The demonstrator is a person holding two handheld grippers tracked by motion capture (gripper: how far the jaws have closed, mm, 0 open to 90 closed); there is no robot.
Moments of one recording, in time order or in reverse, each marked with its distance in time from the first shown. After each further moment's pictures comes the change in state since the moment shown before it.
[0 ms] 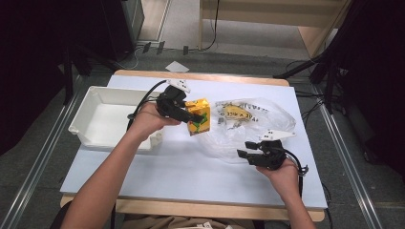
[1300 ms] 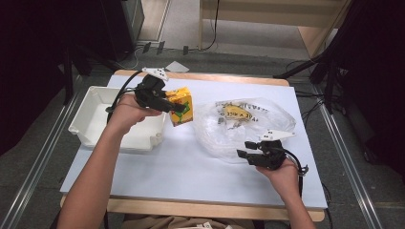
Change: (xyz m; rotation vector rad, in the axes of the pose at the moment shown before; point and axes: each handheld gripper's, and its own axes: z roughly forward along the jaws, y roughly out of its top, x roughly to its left) left arm 0.021 -0.009 -0.055 -0.034 0.070 -0.040; right arm 0.002 0.001 -0.001 0.000 0.000 -0.005
